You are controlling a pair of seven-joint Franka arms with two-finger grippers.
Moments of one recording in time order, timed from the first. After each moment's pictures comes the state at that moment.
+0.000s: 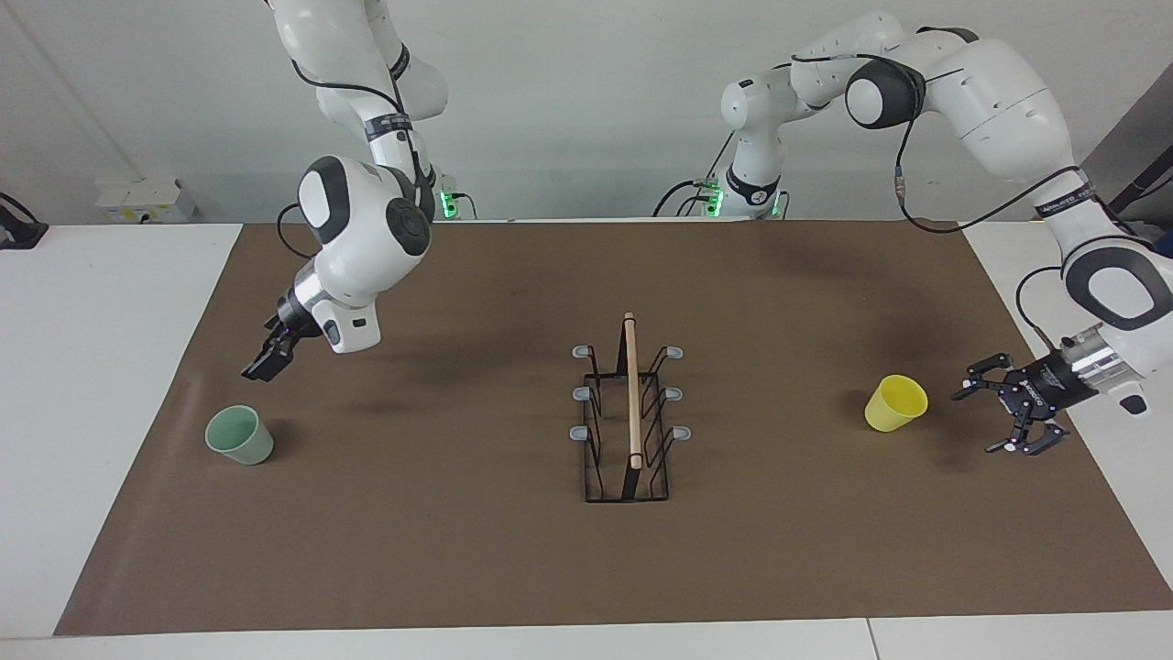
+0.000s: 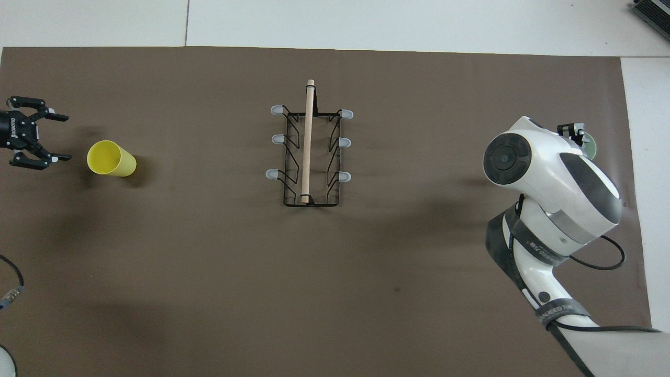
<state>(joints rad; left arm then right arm) 0.27 0.69 0.16 -1.33 -0.66 1.77 -1.09 0.13 0.17 0.03 -1.97 -0.98 1.91 -0.91</state>
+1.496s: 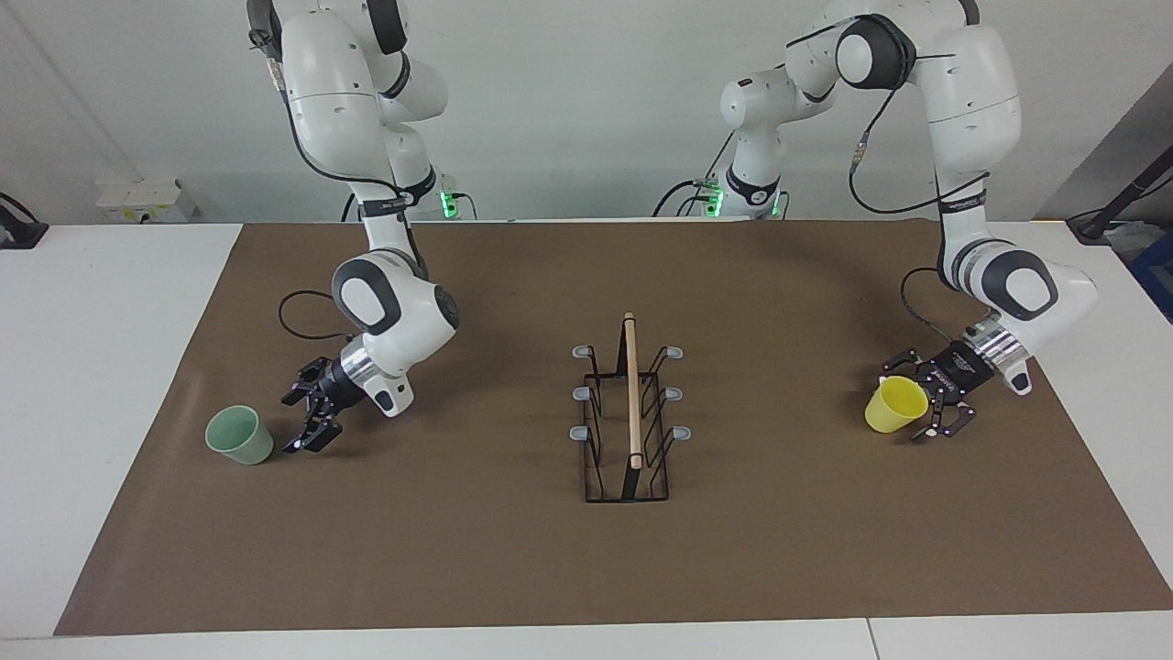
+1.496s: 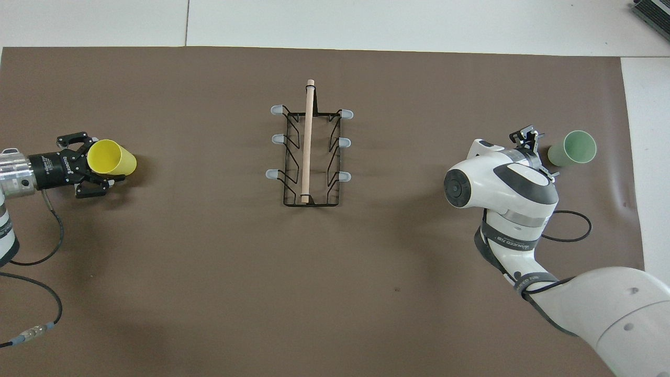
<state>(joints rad) 0.22 0.51 0.14 -1.85 -1.14 2.00 -0.86 0.11 0.43 0.03 -2.00 -1.38 2.09 -0.70</state>
